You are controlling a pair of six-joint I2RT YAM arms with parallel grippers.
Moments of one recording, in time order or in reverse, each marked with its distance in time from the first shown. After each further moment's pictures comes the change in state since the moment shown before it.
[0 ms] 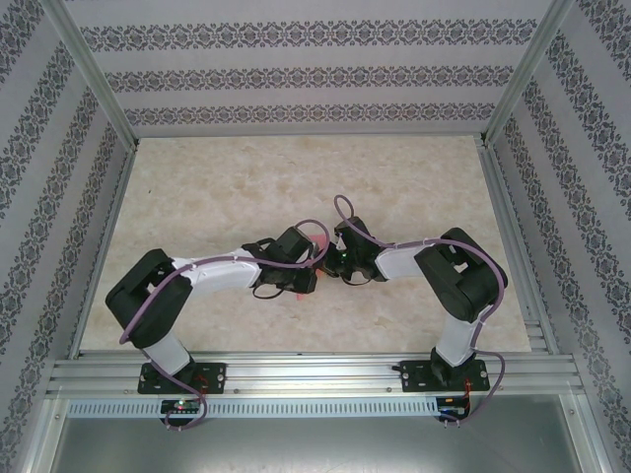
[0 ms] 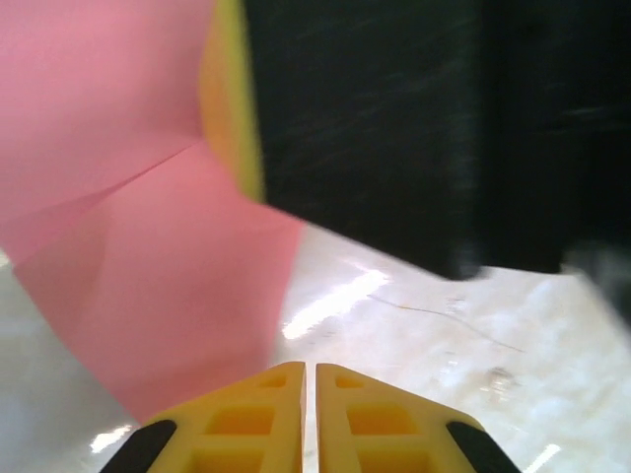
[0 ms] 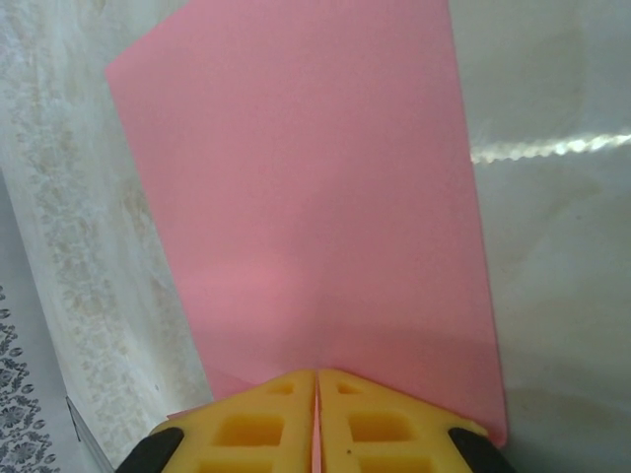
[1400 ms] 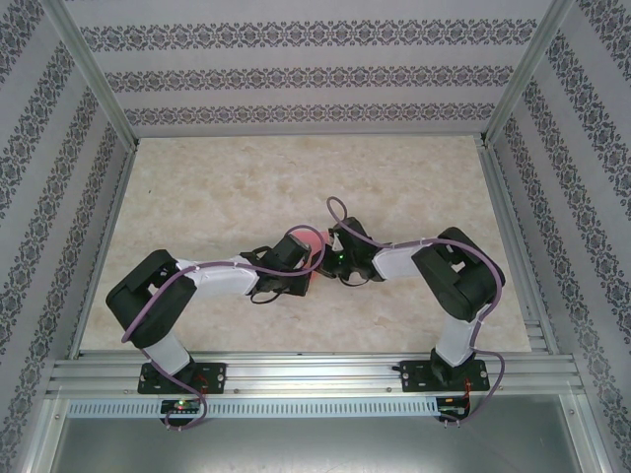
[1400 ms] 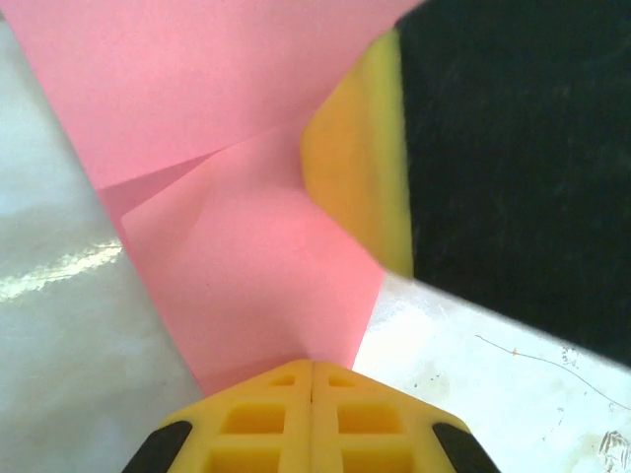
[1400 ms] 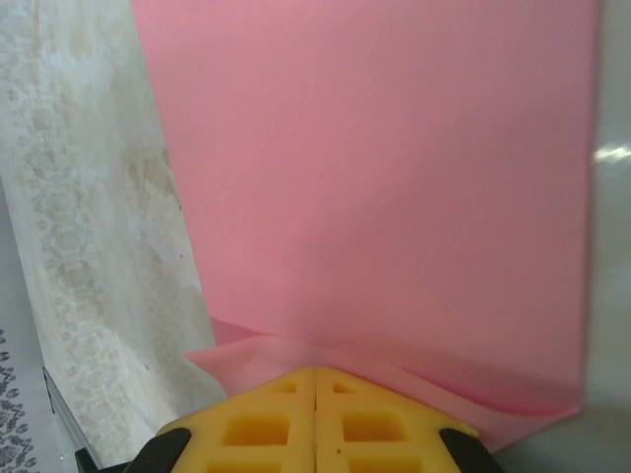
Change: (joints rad) left arm 0.000 -0.003 -0.097 0.128 -0.121 -0.014; right arm 0.002 0.013 0.017 -0.006 -0.016 -0.083
